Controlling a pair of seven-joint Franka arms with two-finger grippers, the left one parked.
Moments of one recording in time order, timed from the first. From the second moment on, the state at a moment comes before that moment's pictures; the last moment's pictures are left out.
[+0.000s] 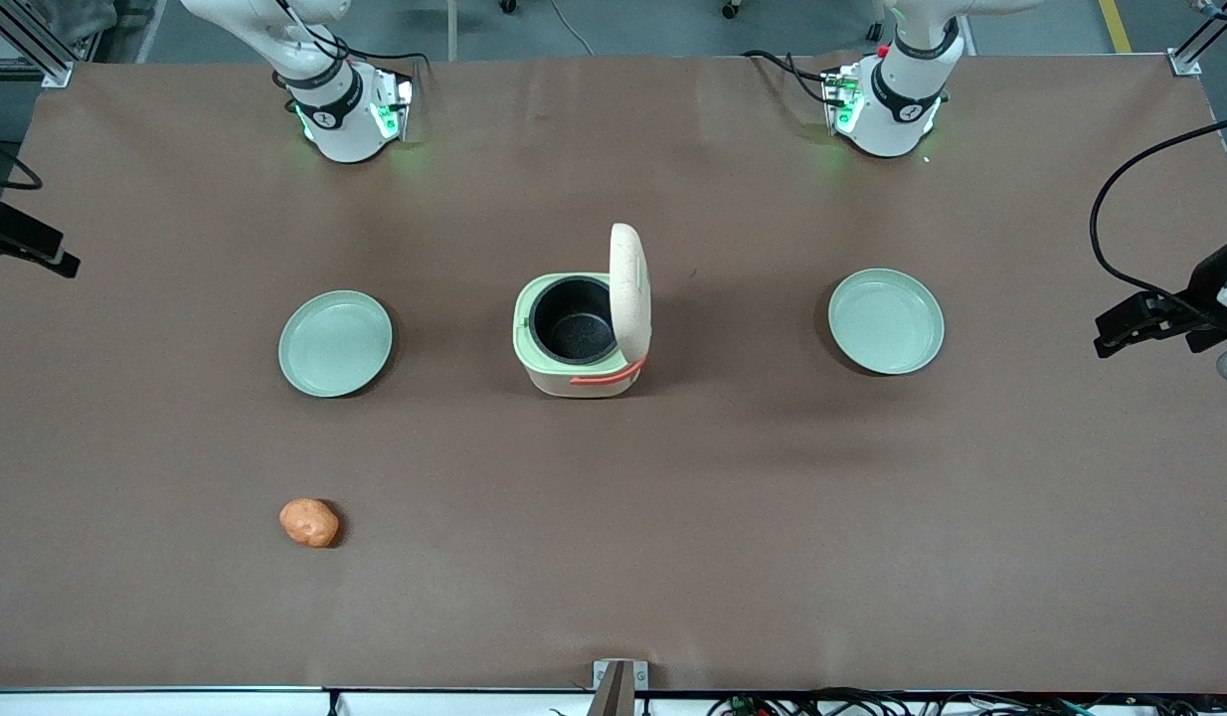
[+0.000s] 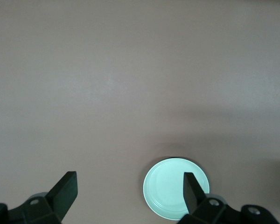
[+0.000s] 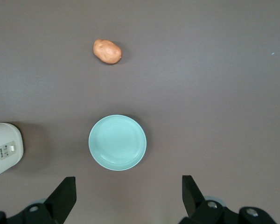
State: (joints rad) arm -0.04 0.02 -0.08 -1.46 0.03 1.49 -0.05
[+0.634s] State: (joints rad) arm -0.04 -0.10 -0.06 -1.64 0.02 1.60 -0.05
